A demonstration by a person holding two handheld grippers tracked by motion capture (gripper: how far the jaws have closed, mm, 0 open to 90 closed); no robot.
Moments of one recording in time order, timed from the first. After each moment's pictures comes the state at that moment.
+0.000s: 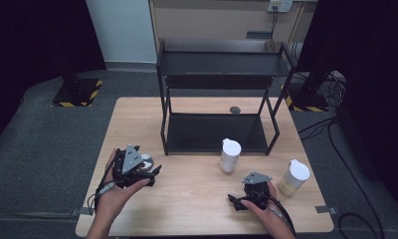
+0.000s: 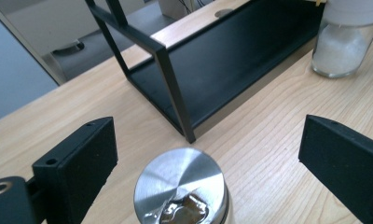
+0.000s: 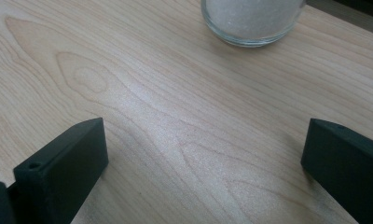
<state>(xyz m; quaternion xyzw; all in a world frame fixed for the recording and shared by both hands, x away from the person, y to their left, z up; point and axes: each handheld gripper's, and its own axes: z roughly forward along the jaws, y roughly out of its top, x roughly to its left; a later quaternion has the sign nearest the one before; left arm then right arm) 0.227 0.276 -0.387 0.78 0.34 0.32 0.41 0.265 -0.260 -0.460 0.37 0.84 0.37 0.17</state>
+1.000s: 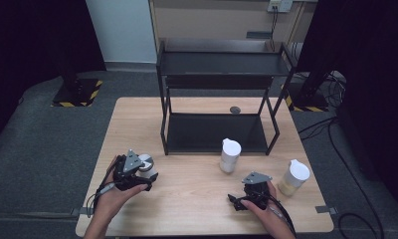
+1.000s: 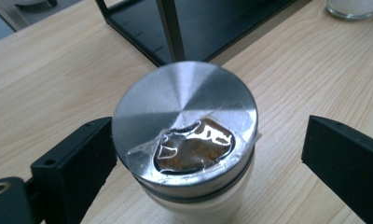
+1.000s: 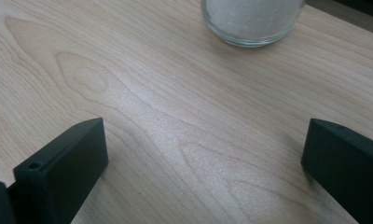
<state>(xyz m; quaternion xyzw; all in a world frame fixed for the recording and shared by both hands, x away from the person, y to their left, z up) 0.252 0.289 -0.411 0.81 0.36 0.26 0.37 0.265 -0.260 -0.460 0.37 0.84 0.37 0.17</state>
